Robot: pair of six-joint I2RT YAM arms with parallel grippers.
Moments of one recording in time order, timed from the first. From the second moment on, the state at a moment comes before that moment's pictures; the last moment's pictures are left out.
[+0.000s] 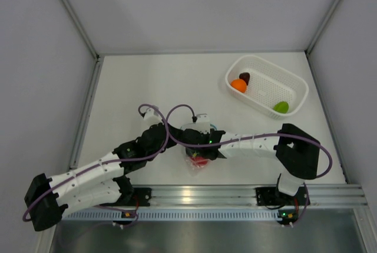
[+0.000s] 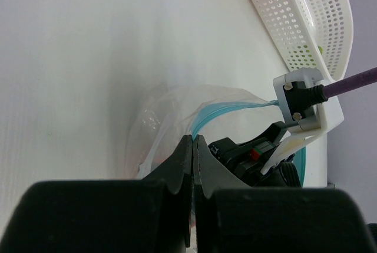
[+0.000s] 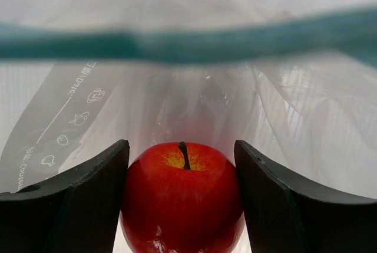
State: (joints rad) left arm -0.94 0.89 0.54 -0.14 -0.41 -1.09; right arm 1.20 1.69 1.05 -0.46 0.50 0.96
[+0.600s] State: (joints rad) left arm -0.93 0.89 0.56 -0.17 -0.39 -0.96; right arm 1.20 1.69 1.10 -0.49 0.53 0.85
